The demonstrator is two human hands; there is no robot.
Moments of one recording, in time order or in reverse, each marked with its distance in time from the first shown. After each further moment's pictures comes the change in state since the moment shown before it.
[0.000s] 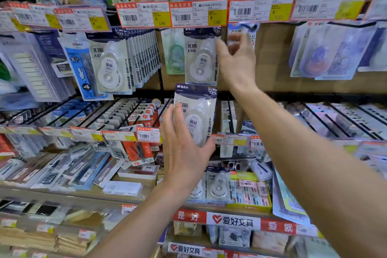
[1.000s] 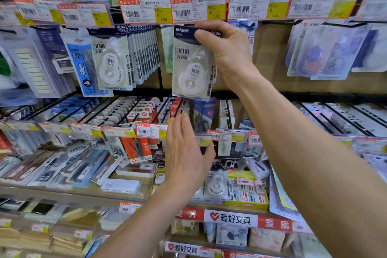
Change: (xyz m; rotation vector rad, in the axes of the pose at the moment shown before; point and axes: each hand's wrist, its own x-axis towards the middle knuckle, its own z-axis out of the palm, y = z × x) left_hand -0.016 -0.007 0.004 0.106 -0.182 -0.020; right_hand -0.011 -0.031 -0.001 0.467 -0.274 -0.065
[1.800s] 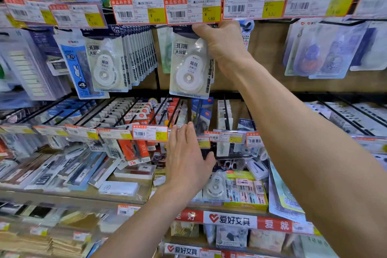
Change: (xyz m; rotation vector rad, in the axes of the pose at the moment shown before) left_hand 0.003 -0.002 0.010 0.114 -0.163 0.001; right_hand 0.033 0.006 0.001 -0.129 0.035 0.048
